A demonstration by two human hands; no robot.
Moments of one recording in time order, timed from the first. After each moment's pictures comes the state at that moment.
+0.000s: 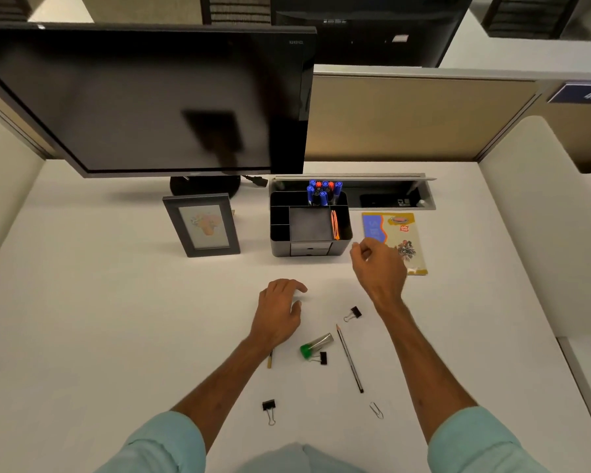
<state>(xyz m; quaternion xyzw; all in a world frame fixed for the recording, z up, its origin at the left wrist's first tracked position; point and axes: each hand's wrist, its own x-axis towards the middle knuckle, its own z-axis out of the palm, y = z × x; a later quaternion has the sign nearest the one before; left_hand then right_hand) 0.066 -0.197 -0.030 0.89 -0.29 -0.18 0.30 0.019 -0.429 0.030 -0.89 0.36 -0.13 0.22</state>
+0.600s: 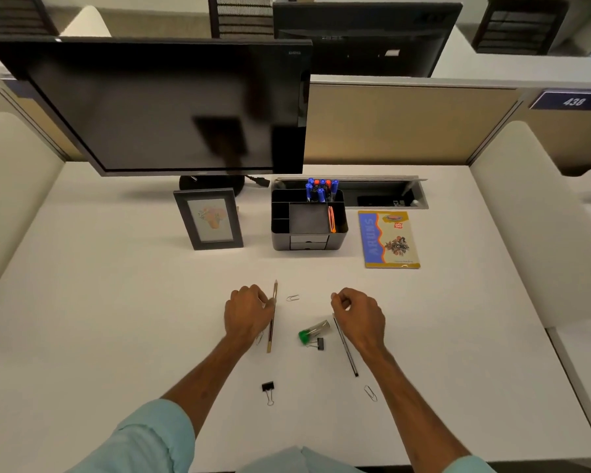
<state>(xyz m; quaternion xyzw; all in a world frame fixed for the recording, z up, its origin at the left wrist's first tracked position) 0.057 -0.147 -0.011 0.95 -0.10 -0.18 0.22 -0.075 -0.354 0.002 -0.88 0.36 -0.03 0.29</state>
